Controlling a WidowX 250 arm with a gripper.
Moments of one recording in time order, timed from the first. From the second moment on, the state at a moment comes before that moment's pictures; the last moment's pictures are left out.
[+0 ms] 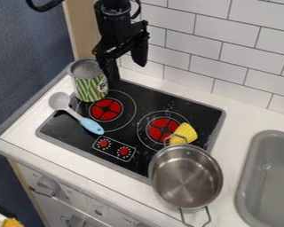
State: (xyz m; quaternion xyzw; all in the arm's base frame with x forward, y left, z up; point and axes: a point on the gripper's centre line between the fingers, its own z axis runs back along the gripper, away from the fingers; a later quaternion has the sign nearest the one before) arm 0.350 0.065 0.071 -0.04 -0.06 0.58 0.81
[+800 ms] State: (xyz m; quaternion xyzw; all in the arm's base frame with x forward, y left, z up) arm 0.315 0.003 0.055 0.02 -0.05 0.41 0.91
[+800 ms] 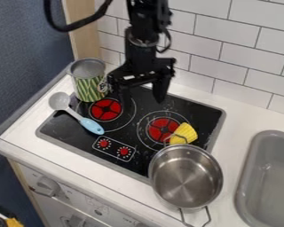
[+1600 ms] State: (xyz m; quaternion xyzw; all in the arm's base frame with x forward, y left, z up) arm 0.242 -0.044 0.019 0.03 -0.03 0.18 0.98
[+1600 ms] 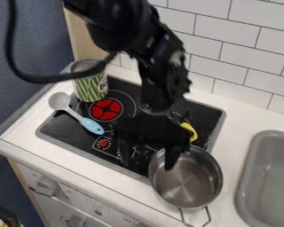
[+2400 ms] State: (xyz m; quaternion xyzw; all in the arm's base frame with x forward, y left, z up) arm 0.249 -0.062 -0.016 -0.01 0.00 0.15 0.99
